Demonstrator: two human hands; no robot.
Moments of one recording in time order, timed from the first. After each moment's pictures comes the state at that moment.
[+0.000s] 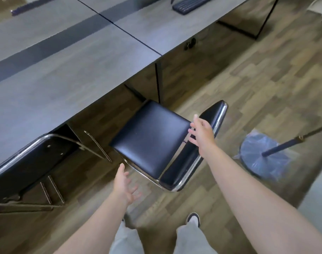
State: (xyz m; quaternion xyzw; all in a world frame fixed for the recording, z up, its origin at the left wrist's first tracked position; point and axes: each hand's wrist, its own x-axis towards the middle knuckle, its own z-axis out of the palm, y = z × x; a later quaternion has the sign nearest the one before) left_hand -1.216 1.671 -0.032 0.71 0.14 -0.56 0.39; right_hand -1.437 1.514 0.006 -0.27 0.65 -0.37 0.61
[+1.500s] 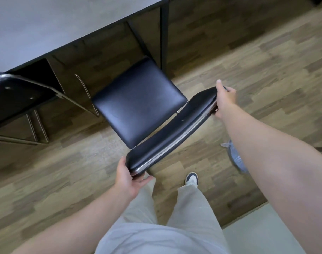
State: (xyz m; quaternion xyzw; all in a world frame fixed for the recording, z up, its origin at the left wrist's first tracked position) left_hand -1.388 1.646 -0.064 0.62 0.34 -0.53 0.46; right_hand -1.570 1.340 -0.067 -0.25 0.74 -0.27 0.57
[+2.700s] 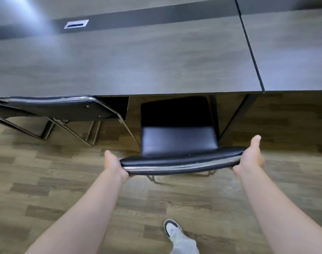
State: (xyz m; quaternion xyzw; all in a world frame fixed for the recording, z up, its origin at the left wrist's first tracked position) left_hand -1.212 1.513 -0.058 0.61 0.44 -0.26 0.61; right_hand -1.403 1.228 -0.088 -0.20 0.69 -0.26 0.65
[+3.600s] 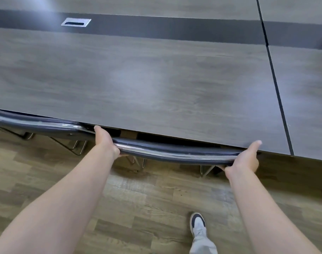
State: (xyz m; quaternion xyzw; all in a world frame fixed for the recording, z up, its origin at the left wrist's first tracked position) left_hand -0.987 1.407 -0.070 0.55 0.43 -0.20 0.69; right_hand -1.207 1.134 -0.078 -0.19 0.68 -0.27 0.66
